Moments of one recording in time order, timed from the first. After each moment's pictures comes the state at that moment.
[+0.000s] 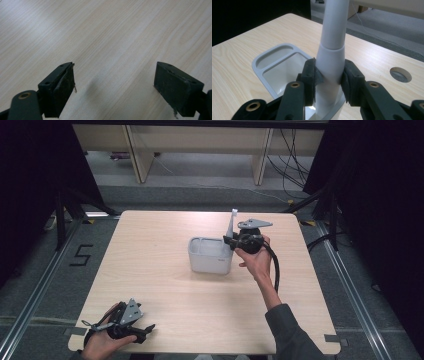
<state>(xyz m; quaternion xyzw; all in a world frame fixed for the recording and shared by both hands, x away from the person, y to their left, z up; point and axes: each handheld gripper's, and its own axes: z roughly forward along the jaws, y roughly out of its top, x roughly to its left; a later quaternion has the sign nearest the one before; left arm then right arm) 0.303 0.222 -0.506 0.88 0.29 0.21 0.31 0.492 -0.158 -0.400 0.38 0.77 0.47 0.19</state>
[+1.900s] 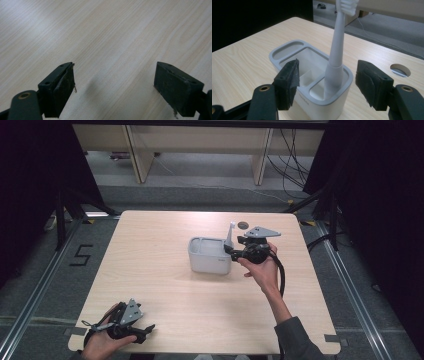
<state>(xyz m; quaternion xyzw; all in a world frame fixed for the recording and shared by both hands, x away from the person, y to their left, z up) 0.303 0.222 -0.506 0.88 0.28 0.21 0.31 0.461 -0.171 -0.398 0.36 0.77 0.48 0.21</state>
